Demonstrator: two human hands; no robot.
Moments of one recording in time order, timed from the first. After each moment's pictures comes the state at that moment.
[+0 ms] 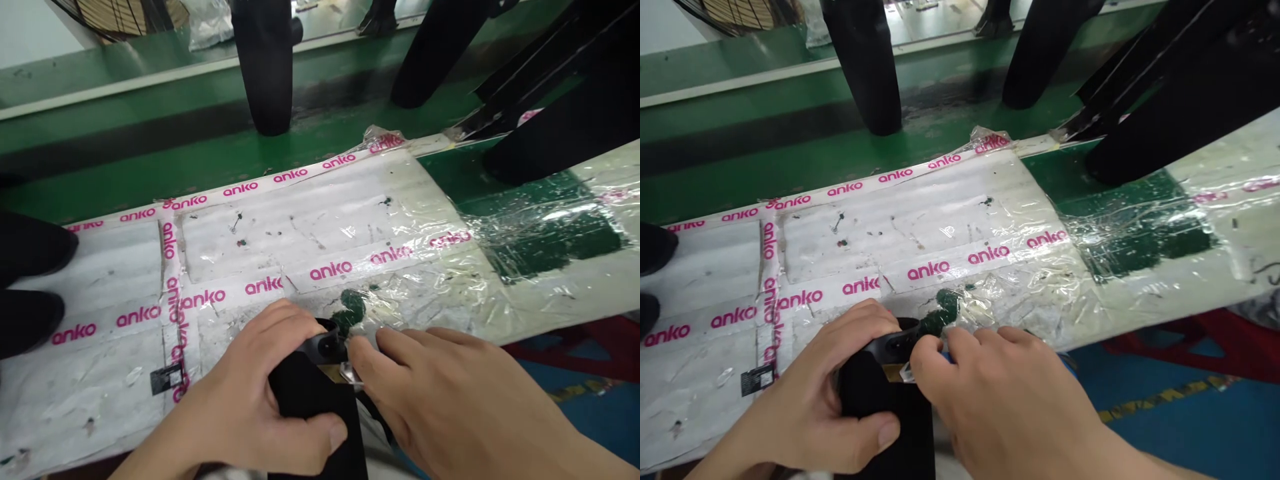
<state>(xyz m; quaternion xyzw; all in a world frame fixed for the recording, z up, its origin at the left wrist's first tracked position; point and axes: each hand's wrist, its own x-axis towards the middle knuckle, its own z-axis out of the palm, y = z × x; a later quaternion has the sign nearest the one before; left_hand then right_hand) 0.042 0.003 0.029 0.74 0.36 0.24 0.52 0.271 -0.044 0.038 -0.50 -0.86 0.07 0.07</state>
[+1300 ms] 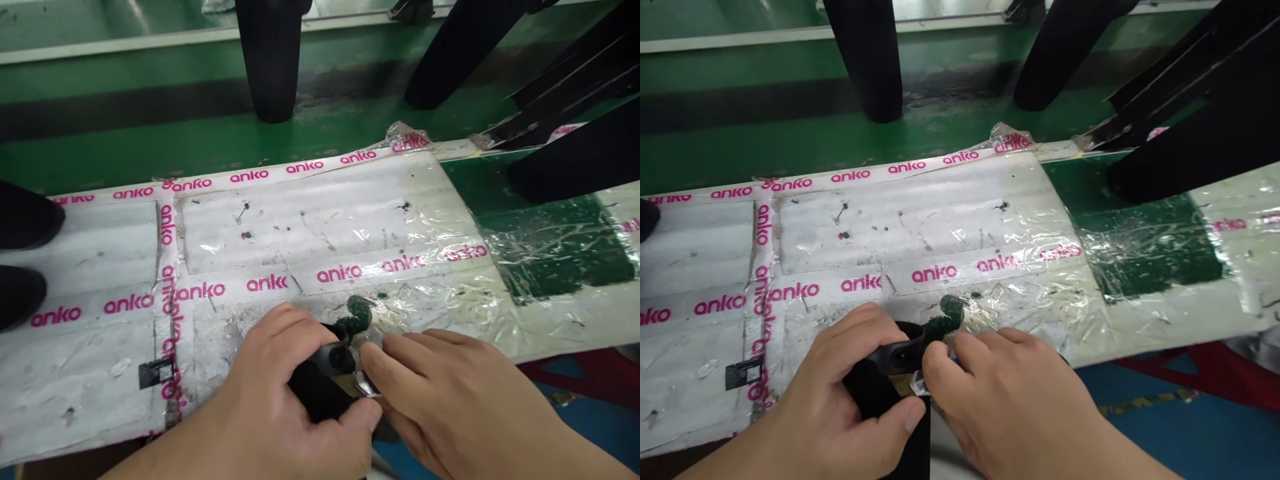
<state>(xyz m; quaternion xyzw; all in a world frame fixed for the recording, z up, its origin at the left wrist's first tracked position) 0.069 -0.007 0.031 0.71 0.46 0.33 0.43 0.281 -0.033 0.023 -0.44 -0.89 0.08 0.07</state>
